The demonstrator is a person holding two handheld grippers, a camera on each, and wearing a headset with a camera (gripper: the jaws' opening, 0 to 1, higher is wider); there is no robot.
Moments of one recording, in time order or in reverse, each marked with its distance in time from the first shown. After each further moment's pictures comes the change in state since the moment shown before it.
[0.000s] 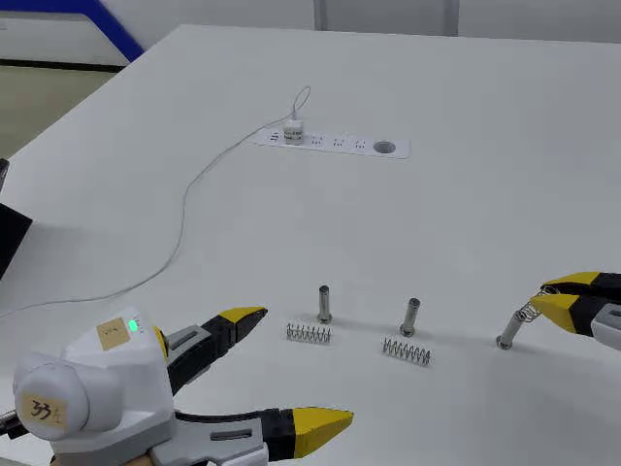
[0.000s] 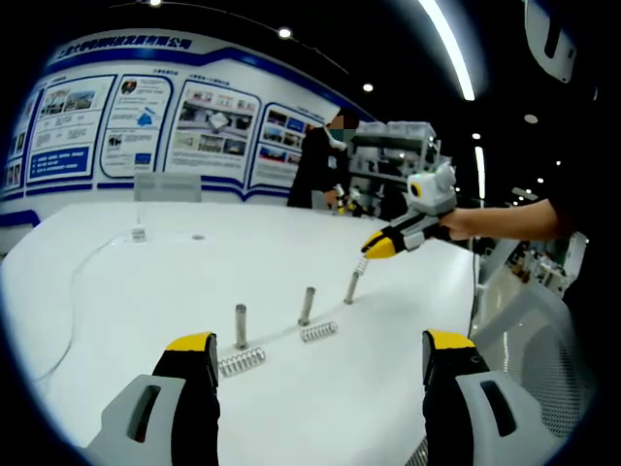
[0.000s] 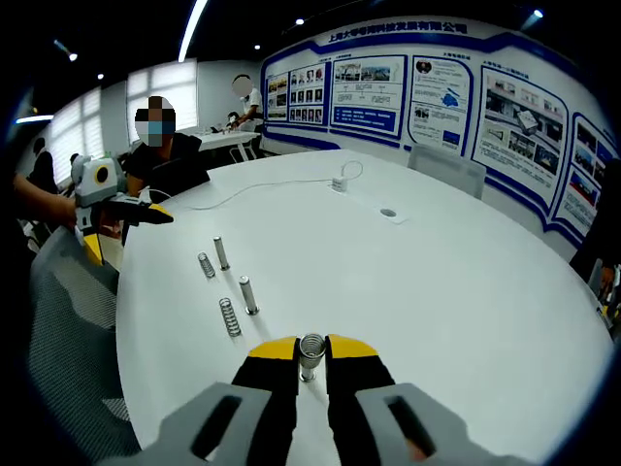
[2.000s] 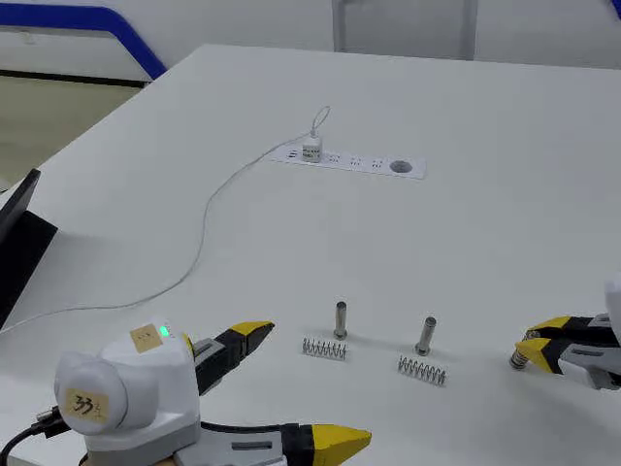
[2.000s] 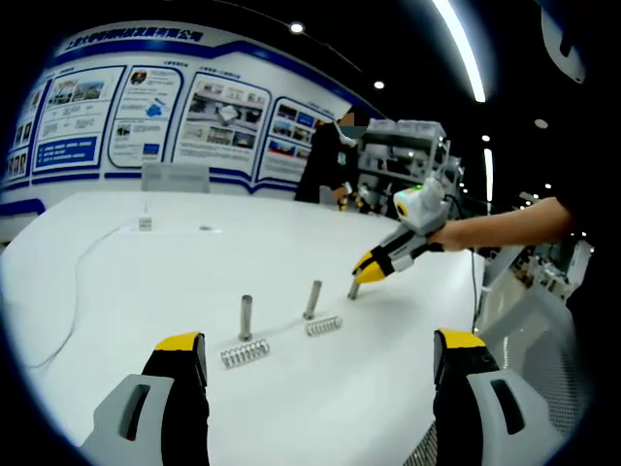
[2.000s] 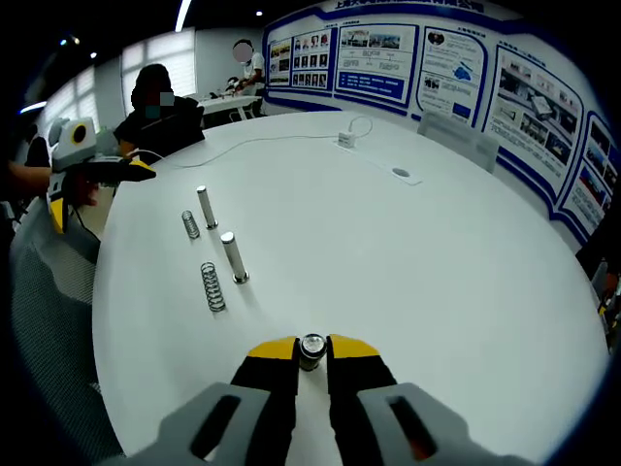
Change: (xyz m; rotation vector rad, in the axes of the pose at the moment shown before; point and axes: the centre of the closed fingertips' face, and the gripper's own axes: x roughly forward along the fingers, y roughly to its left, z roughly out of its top) left arm -0.001 0.005 -0.006 -0.034 0.020 0.026; right arm 0.042 0.004 -0.037 -0.030 0.159 0.006
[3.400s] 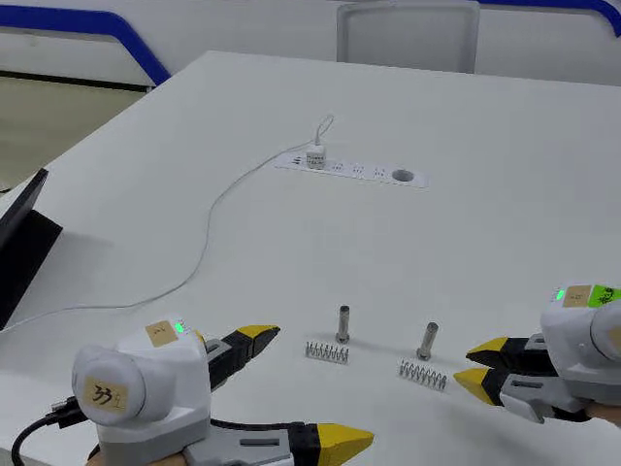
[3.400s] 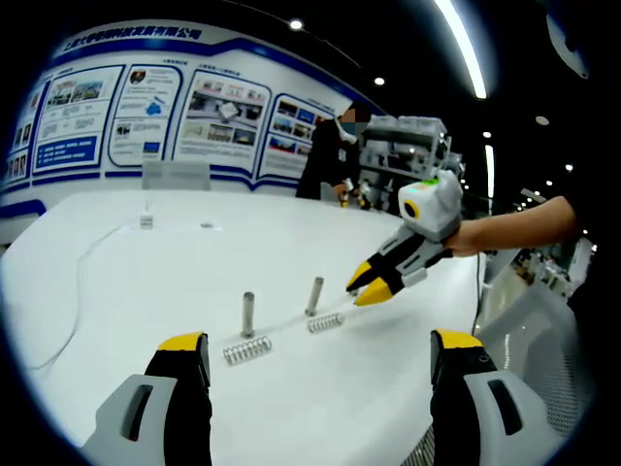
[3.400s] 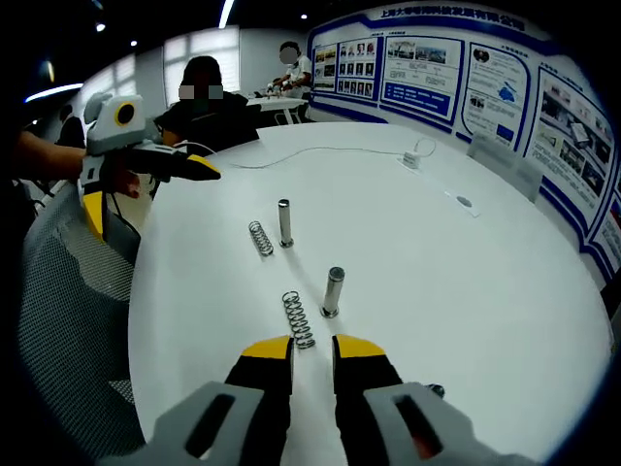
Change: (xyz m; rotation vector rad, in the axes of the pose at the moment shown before) left arm -0.001 0.002 -0.001 0.002 0.016 0.012; right arm 0.021 0.078 0.024 -0.098 -0.030 0.153
